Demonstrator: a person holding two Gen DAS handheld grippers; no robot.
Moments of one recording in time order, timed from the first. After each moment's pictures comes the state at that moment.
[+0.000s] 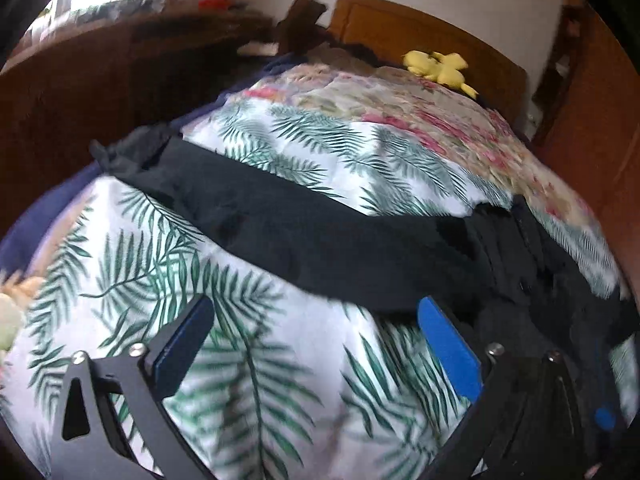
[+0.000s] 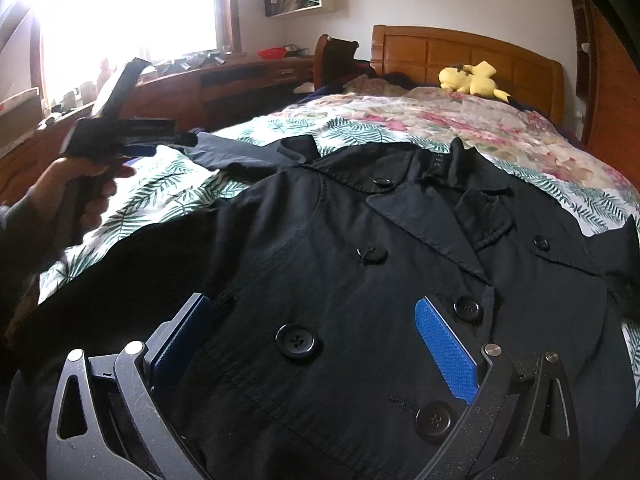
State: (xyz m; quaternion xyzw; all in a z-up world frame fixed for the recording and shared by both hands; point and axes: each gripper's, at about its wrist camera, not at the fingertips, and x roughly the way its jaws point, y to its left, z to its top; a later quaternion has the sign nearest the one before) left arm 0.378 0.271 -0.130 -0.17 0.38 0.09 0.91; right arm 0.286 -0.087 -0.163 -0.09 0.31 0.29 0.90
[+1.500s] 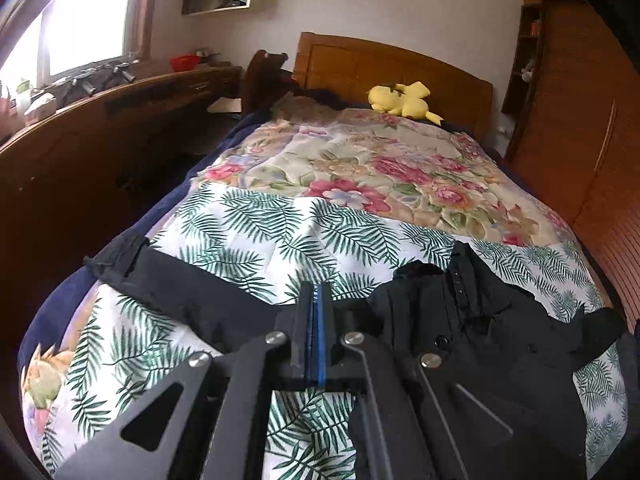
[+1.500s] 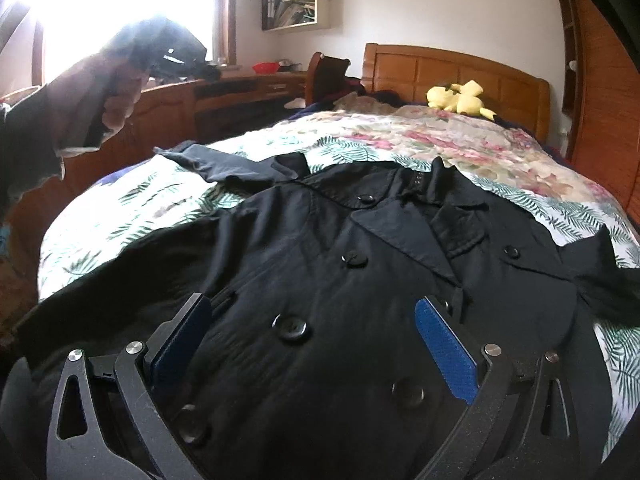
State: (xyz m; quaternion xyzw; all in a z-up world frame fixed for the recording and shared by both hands) left arm 0.386 0.197 0.008 -0.11 0.32 0.07 0.94; right arm 0.250 -0.102 -0.143 -0.11 0.28 0.27 0.92
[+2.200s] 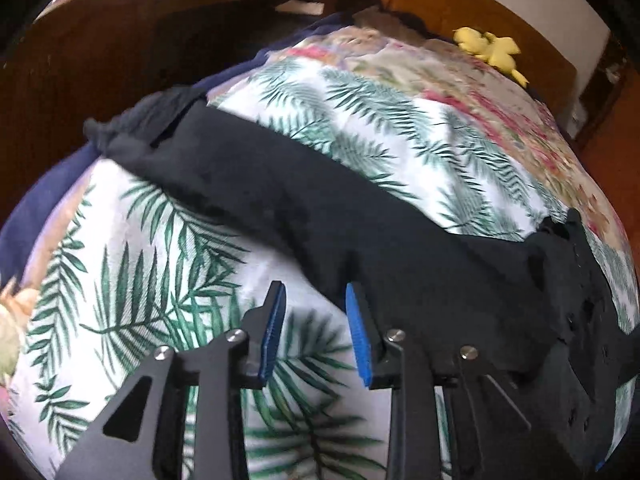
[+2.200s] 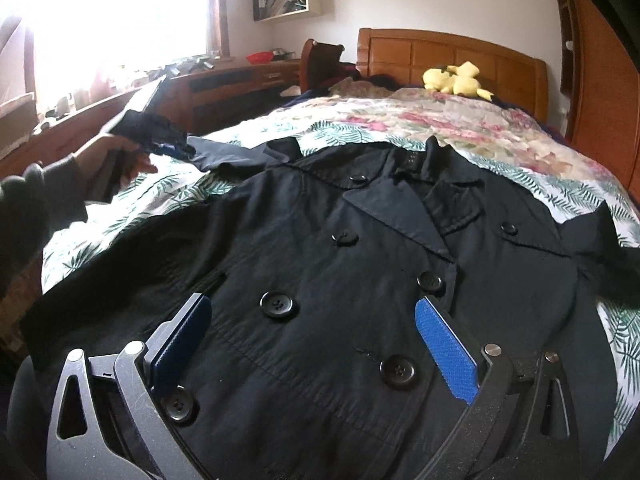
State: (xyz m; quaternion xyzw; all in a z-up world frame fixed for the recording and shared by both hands) left arm 0.429 0.318 -0.163 -0.20 0.44 0.14 0.86; right arm 0.262 -0.114 -0.151 -0.09 0.31 0.27 0.91
